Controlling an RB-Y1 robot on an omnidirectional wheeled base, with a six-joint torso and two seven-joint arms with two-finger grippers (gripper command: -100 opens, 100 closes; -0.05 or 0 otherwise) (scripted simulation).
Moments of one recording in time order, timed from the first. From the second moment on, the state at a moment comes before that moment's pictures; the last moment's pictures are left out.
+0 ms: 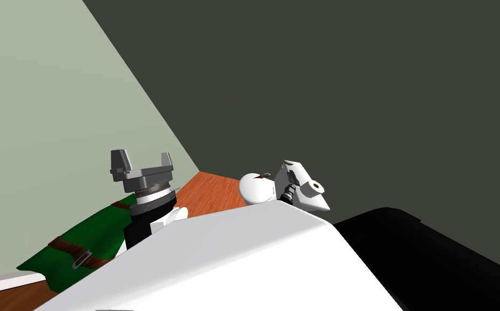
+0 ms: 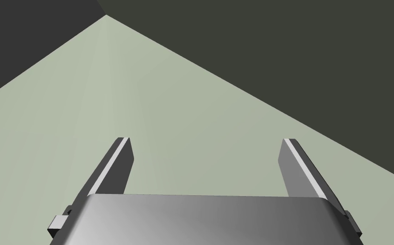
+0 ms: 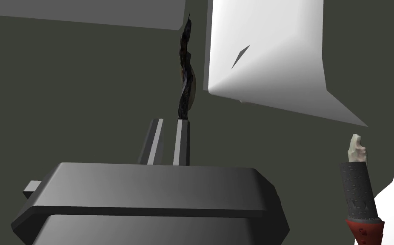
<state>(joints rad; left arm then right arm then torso) 0.49 0.04 0.06 -2.26 0.12 -0.64 0.13 0.26 -0.43 0.38 -1.23 1.59 1.20 0.74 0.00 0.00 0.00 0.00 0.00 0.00</state>
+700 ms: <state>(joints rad) 0.49 0.04 0.06 -2.26 0.12 -0.64 0.13 0.12 -0.42 0.45 -1.11 1.61 1.14 0.71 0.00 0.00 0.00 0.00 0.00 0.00</state>
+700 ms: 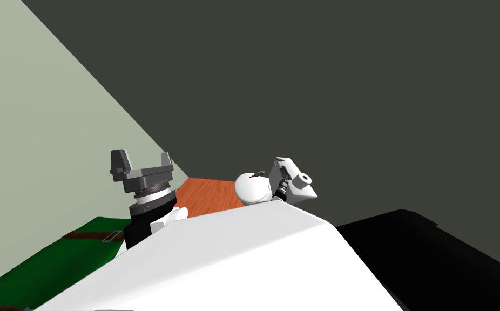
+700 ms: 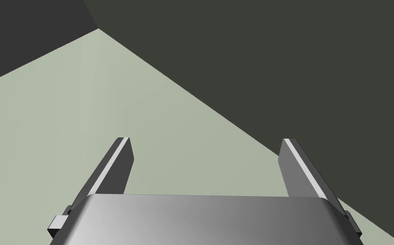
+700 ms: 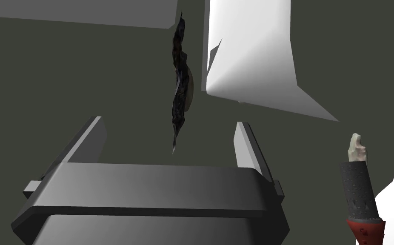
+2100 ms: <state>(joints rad) 0.49 0.04 0.06 -2.26 0.12 -0.64 0.13 -0.10 -0.41 0.55 -0.95 1.64 1.03 0.66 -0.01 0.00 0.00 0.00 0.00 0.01</state>
